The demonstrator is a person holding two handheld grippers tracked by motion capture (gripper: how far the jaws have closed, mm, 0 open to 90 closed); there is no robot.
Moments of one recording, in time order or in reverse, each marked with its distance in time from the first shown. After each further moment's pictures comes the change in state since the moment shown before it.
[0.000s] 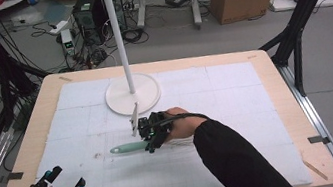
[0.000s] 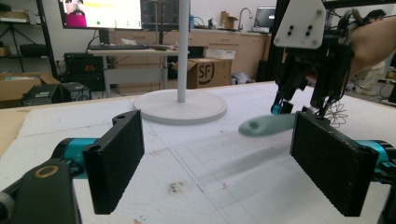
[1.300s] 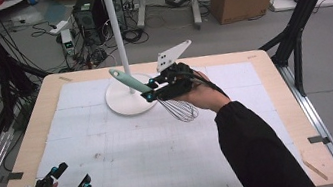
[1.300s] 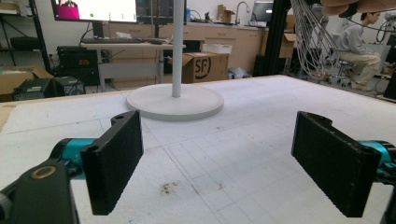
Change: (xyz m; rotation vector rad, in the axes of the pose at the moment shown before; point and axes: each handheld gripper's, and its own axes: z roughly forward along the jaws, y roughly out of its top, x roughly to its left) left arm -0.001 -0.004 0.014 0.025 -0.015 -0.007; right arm -0.024 -0.032 -0.136 -0.623 -0.232 0.195
